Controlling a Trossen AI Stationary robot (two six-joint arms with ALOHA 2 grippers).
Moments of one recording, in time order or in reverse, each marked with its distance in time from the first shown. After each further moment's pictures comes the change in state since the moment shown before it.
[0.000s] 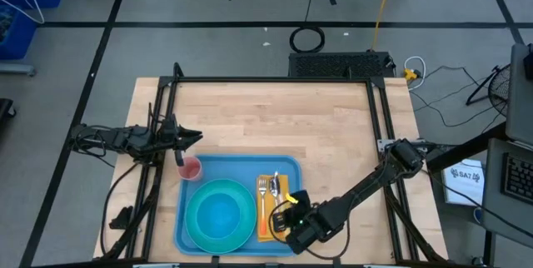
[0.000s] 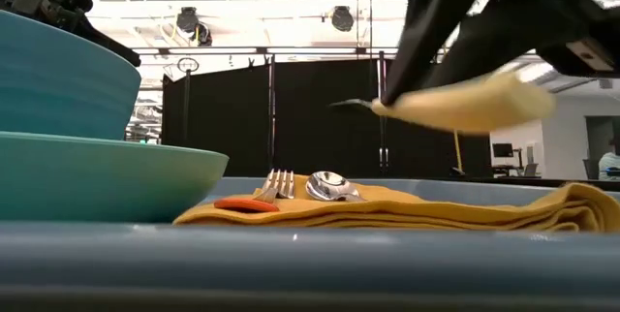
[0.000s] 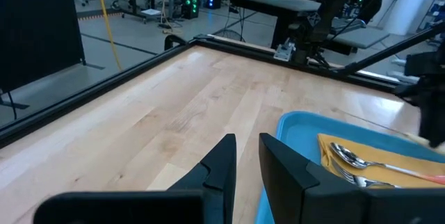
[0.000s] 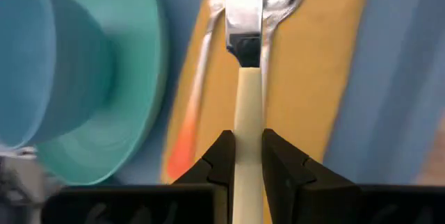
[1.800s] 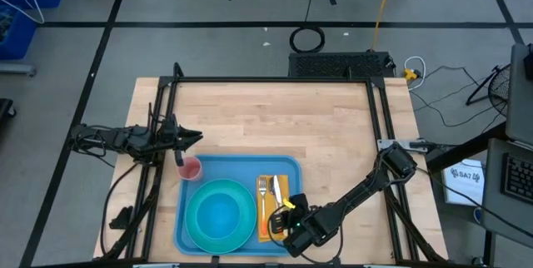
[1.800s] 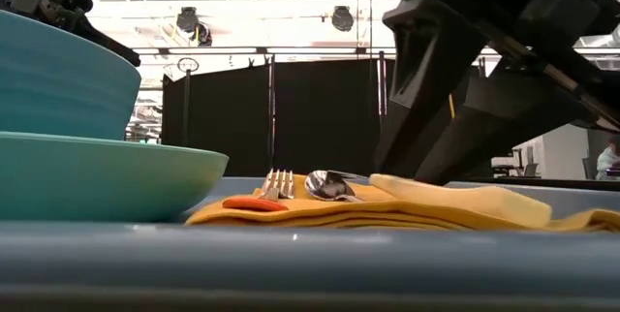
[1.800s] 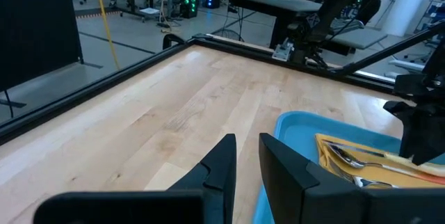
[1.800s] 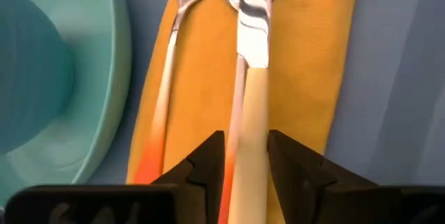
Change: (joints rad) left arm 0.000 0.000 0.000 -0.001 0.006 -0.008; right arm 0.007 0.091 0.000 0.048 0.032 0.045
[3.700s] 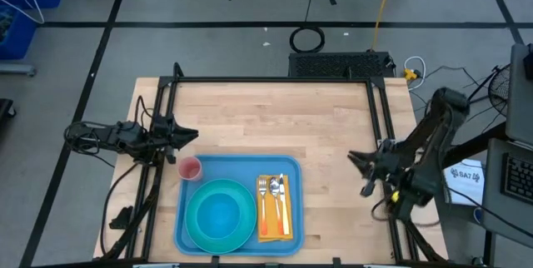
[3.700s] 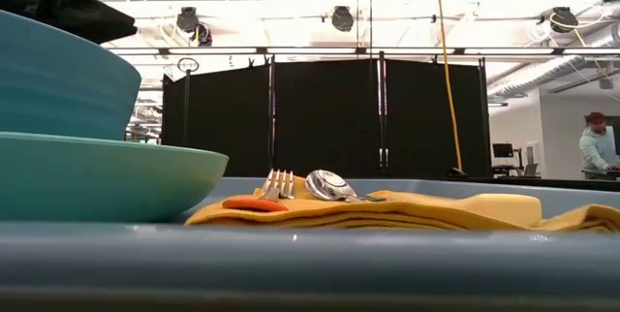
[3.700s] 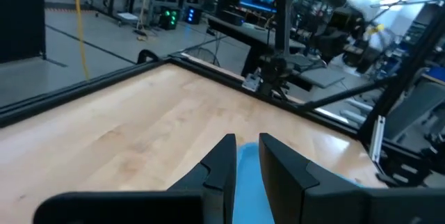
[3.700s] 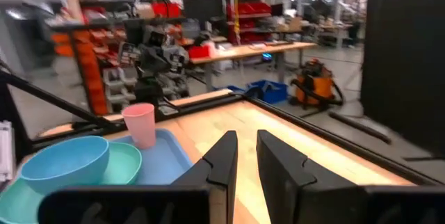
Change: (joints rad) left arm 0.000 0.000 0.082 0.021 0.065 -0.116; right arm 0.451 -0.954 -0.683 -0.755 1.009 -0.155
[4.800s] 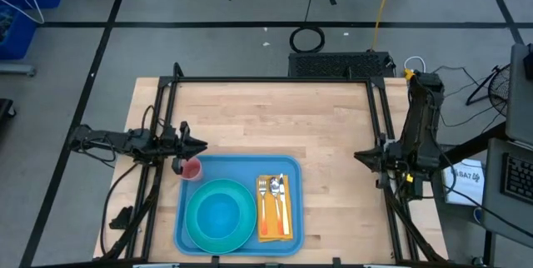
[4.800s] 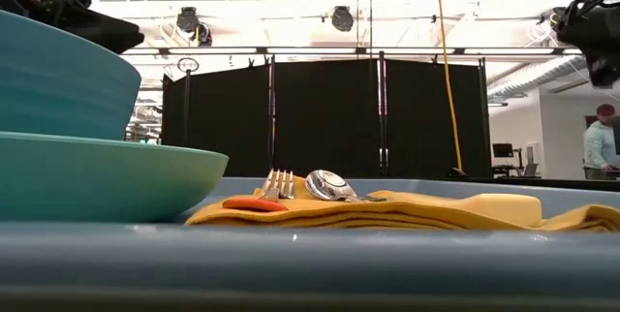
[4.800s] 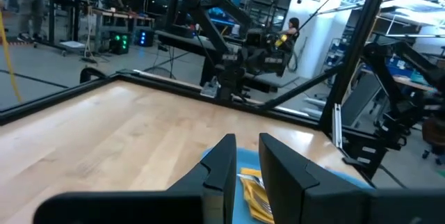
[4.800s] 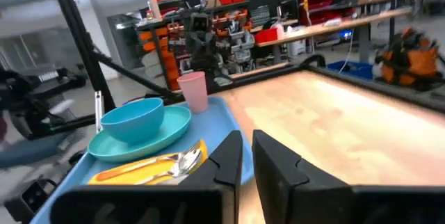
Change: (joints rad) left arm -0.002 0.000 -0.245 0.380 0.166 0.127; right arm 0.312 -0.449 -0.484 0.156 0.015 0.003
